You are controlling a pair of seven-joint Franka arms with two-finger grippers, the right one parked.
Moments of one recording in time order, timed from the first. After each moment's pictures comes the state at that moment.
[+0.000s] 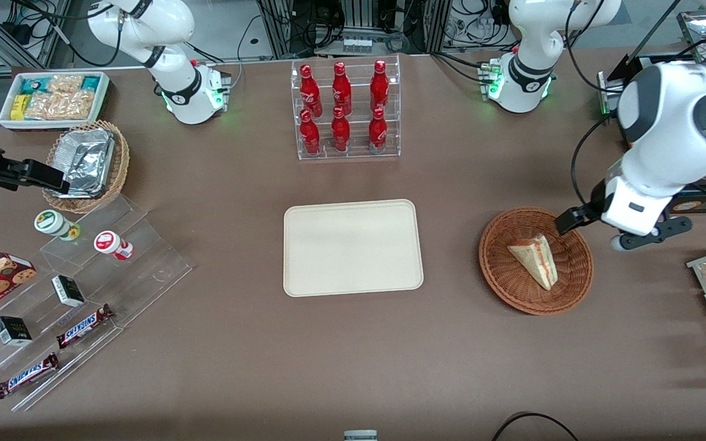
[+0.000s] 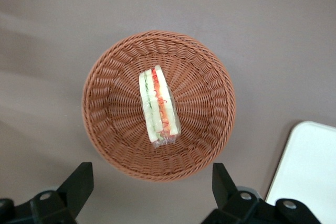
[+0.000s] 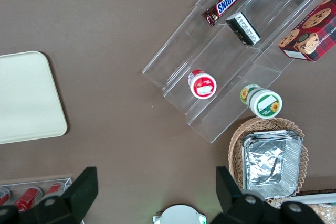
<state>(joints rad) -0.04 0.04 -0.09 -1.98 0.01 2.04 -0.47</state>
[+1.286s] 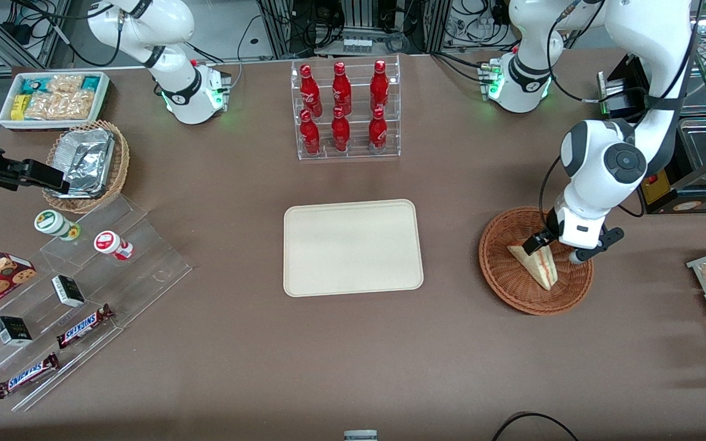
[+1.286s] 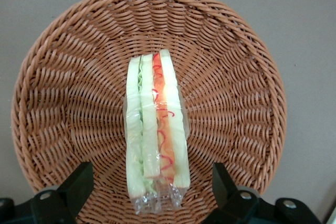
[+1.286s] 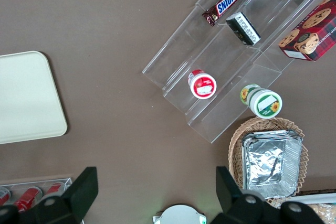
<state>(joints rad) -0.04 0.18 -0.09 -2.28 0.02 2.54 -0.65</state>
